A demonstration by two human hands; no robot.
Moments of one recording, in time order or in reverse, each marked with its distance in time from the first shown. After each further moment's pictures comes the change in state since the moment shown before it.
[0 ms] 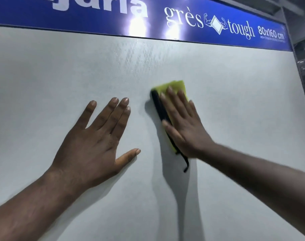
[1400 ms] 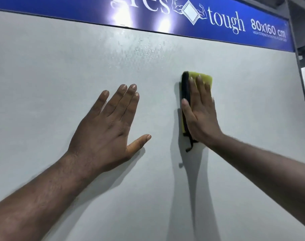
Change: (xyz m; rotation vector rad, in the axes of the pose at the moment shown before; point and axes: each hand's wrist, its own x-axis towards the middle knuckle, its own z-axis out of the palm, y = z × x) left_hand 0.165 0.151 0.034 -0.046 0.019 -0.098; right_hand 0.005 0.232 -0.035 0.071 0.129 0.271
